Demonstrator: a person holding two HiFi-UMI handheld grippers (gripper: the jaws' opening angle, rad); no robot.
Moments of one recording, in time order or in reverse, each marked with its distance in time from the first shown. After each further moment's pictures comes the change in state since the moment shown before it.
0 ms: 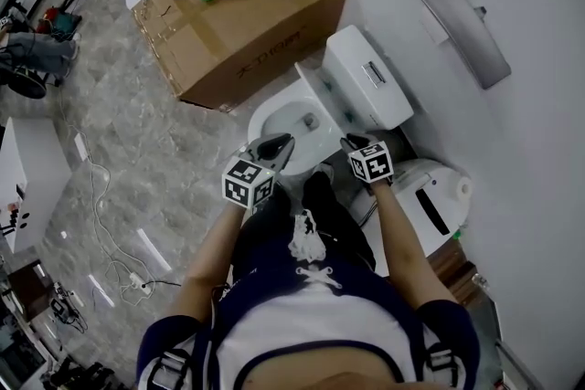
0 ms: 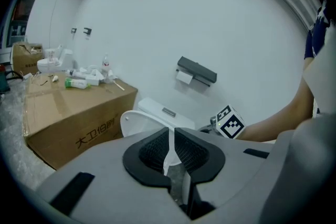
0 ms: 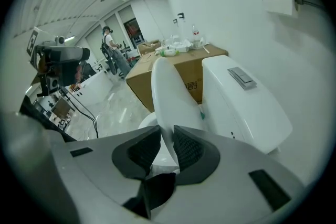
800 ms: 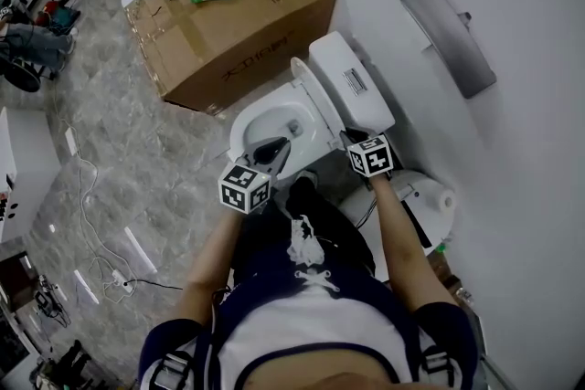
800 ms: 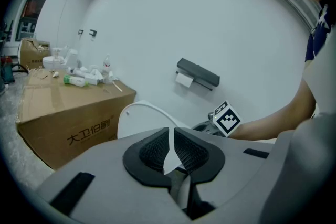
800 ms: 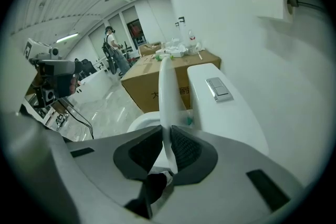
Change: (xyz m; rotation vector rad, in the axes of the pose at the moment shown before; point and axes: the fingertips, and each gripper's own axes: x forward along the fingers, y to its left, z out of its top) left arm 0.048 -0.035 0.004 -0.052 -0.071 0.039; right arm -0.023 -0.074 0.013 -0.049 -0.020 -0.010
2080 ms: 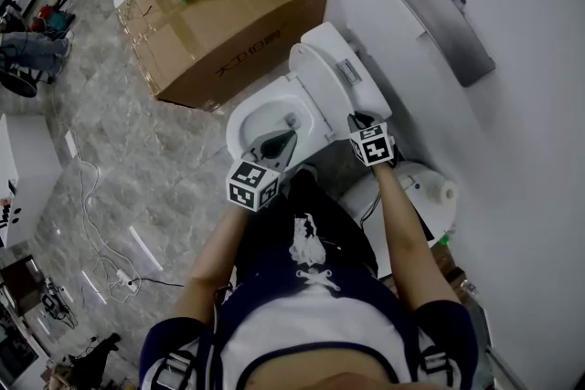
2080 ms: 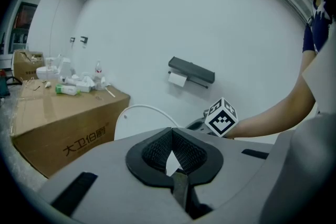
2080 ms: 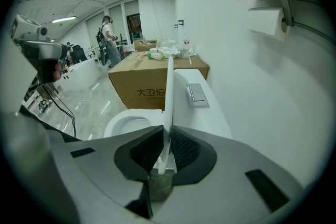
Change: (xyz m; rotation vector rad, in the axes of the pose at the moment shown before) left arm 0.030 -0.024 0.007 0.094 -0.015 -0.006; right arm -0.004 -0.050 0.003 -0.113 -0.005 -0.165
